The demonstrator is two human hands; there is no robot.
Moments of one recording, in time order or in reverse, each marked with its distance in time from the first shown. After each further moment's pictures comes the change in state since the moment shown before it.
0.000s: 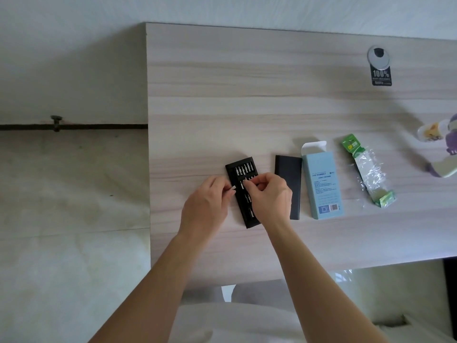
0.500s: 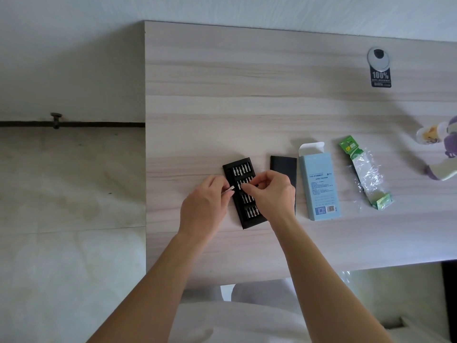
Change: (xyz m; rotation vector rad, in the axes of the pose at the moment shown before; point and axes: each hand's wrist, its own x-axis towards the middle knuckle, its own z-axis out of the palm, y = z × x) left_hand 0.001 0.007 0.006 0.068 0.005 -0.068; right_hand 0.011 0.002 -0.017 0.035 -0.102 0.008
